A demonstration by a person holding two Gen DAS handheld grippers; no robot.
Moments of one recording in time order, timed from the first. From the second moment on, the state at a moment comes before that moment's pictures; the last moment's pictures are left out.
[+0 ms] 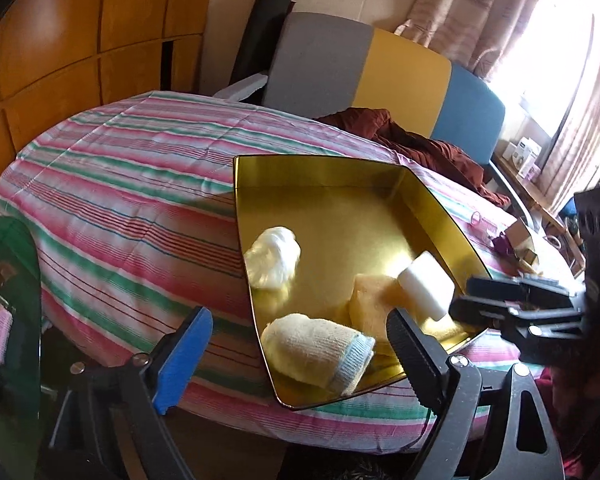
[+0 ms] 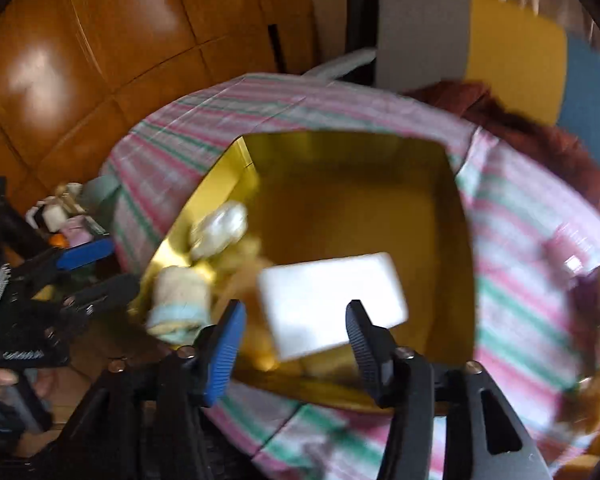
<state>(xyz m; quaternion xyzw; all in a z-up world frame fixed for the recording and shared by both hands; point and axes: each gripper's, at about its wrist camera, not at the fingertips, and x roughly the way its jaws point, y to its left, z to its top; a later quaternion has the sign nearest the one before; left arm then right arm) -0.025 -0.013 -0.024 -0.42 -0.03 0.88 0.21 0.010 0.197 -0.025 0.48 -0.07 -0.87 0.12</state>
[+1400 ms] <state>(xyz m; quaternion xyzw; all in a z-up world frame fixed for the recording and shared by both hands) 0.003 0.096 0.004 -0.37 0.08 0.89 0.27 0.094 0.339 -0.008 0.38 -0.15 -0.91 -0.12</state>
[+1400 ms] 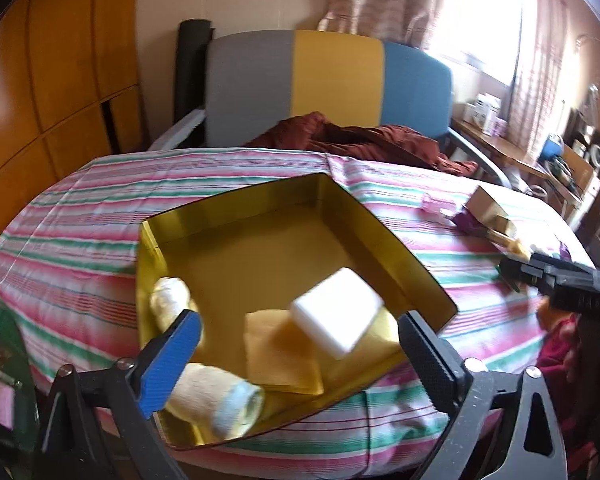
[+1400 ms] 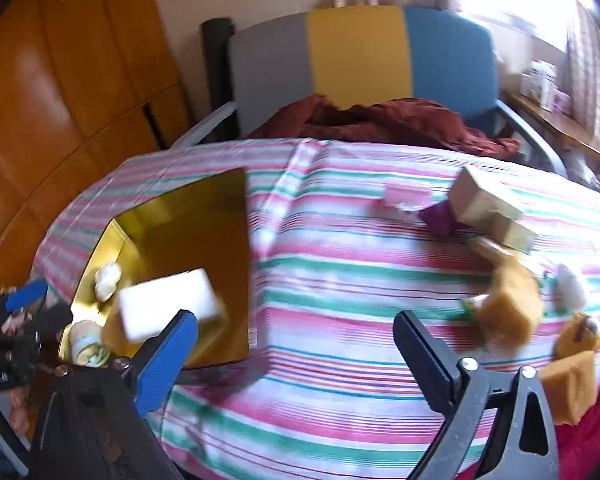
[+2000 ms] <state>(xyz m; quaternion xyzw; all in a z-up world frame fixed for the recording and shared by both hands) 0.031 0.183 -0.009 -0.42 0.08 0.79 0.43 0.239 0.507 0.044 0.24 -0.27 -0.86 -0.35</state>
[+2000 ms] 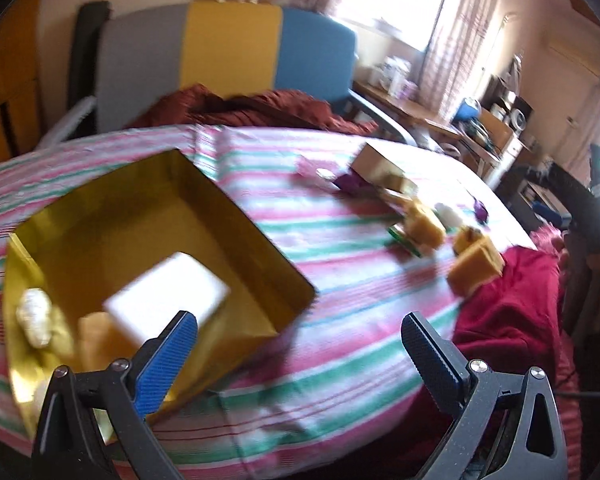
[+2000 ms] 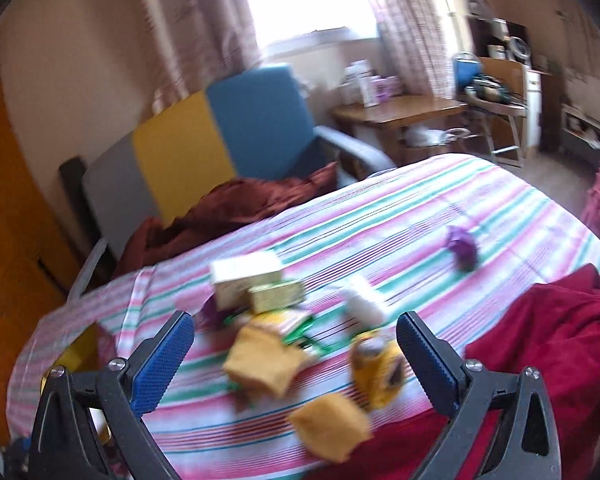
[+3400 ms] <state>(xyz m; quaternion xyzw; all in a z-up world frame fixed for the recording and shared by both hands) 0.127 0.463 -0.050 -0.41 0.25 0.63 0.62 0.275 0.608 -0.002 0.25 -0.43 -0.82 -0.28</state>
